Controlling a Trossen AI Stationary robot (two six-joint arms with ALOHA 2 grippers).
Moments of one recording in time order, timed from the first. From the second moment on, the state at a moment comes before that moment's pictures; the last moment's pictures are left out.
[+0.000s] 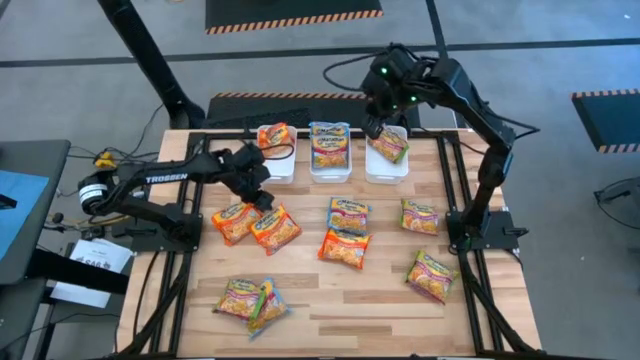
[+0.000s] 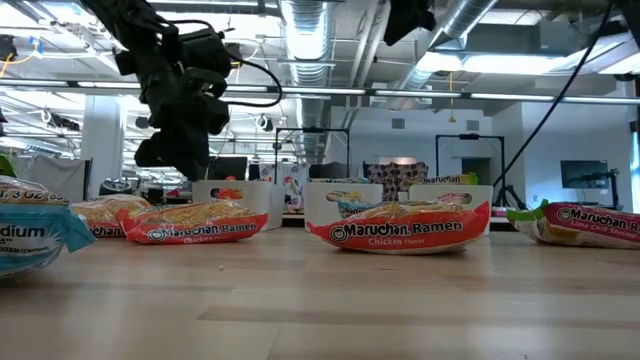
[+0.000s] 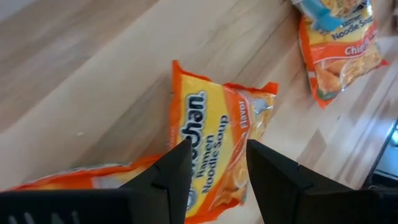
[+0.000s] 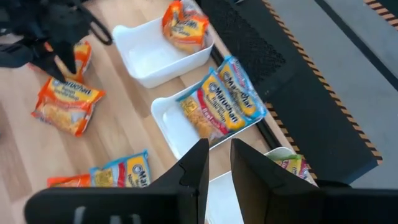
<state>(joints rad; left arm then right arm) 0.48 1.28 0.74 -0.49 0.39 -0.53 -0.51 1.80 2.33 -1.43 0.03 0.00</state>
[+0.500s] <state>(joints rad) 0.43 1.37 0.73 -0.45 0.31 -0.57 -0.44 1.80 2.33 -1.43 0.03 -0.01</state>
